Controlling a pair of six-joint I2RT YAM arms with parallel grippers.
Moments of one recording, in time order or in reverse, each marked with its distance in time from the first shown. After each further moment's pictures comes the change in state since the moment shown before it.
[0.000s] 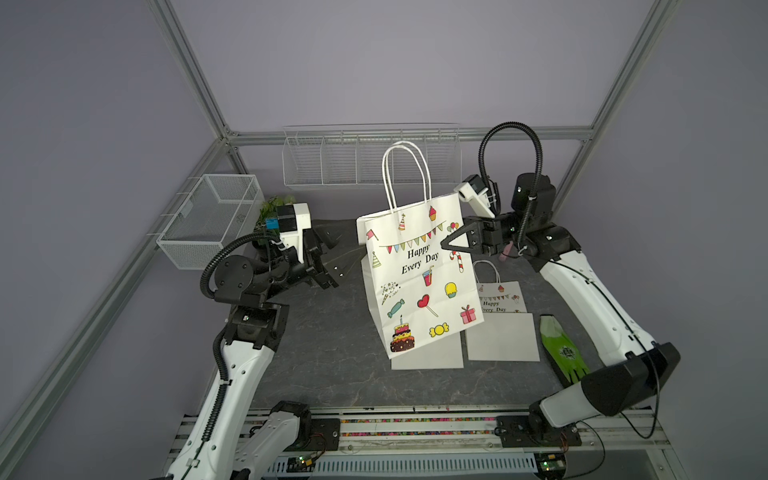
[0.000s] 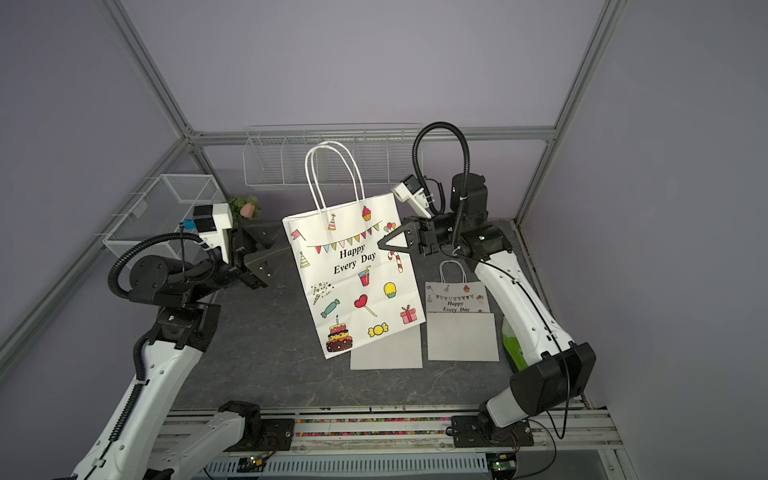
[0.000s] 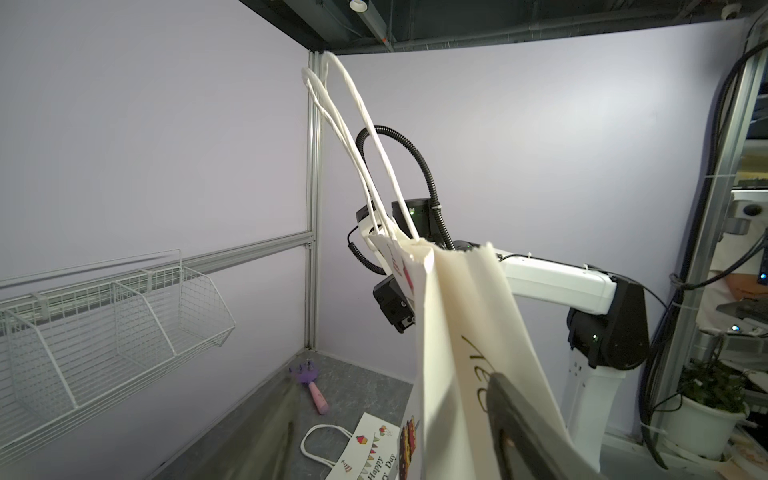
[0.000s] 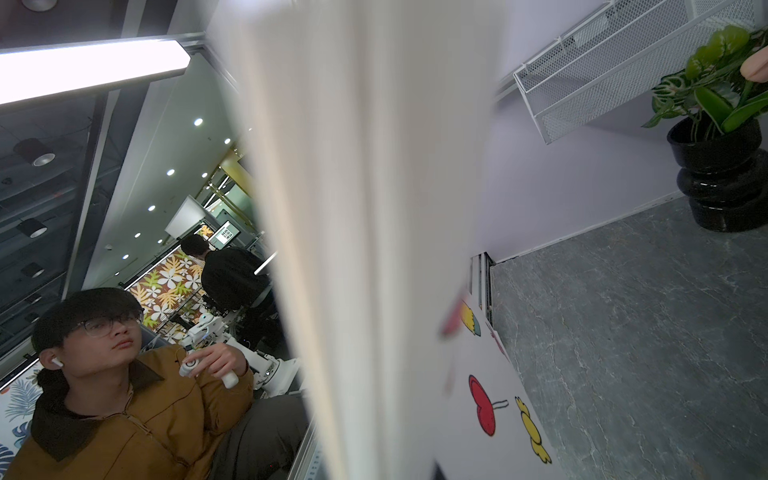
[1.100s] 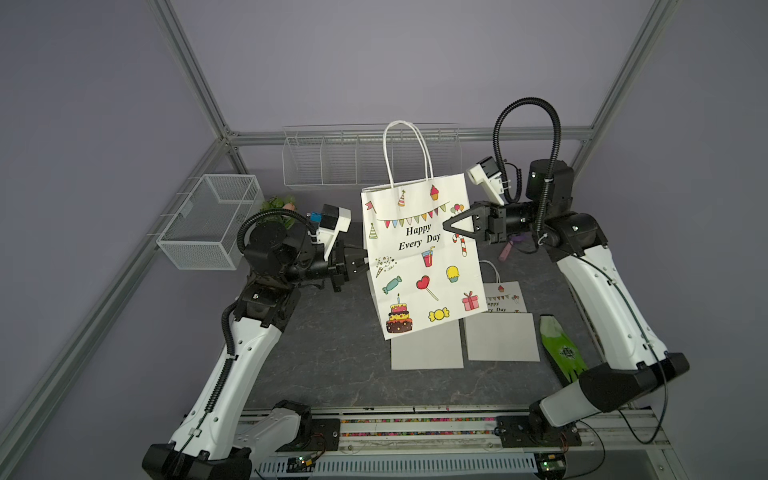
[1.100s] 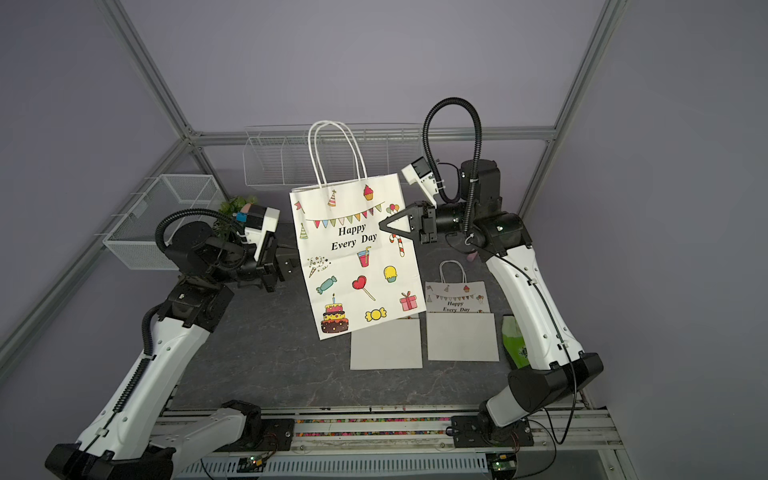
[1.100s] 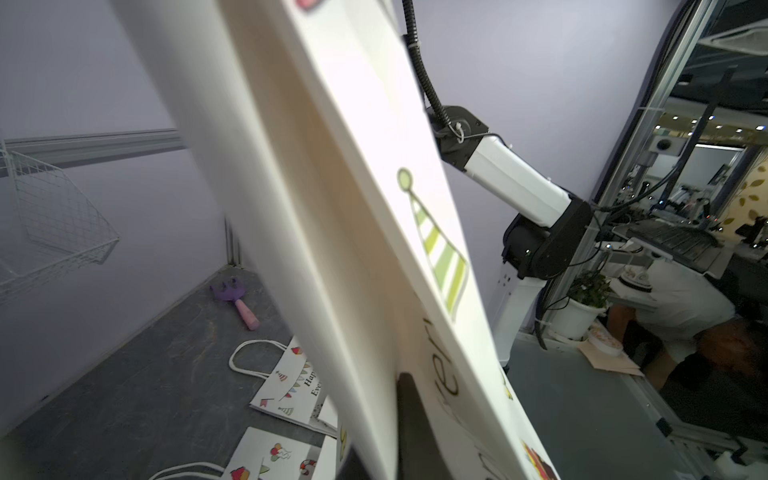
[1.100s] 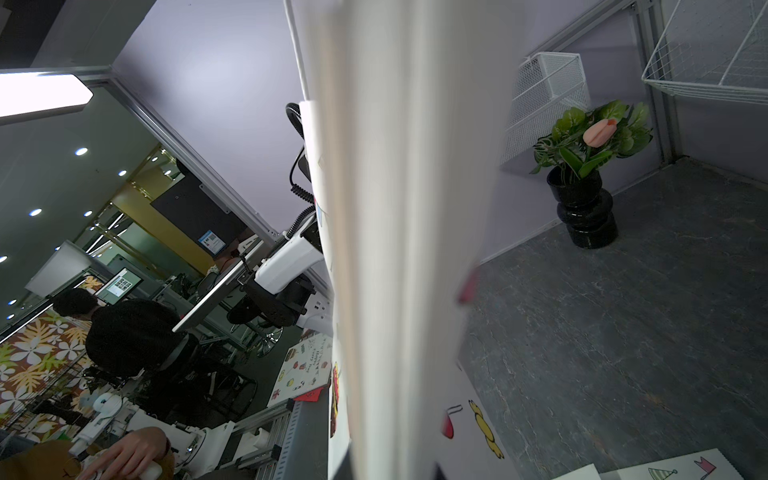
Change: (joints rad) left arm -0.085 0.140 0.134 -0.423 0.196 0.240; right arm -0.018 0.016 0.254 -0.380 0.274 -0.195
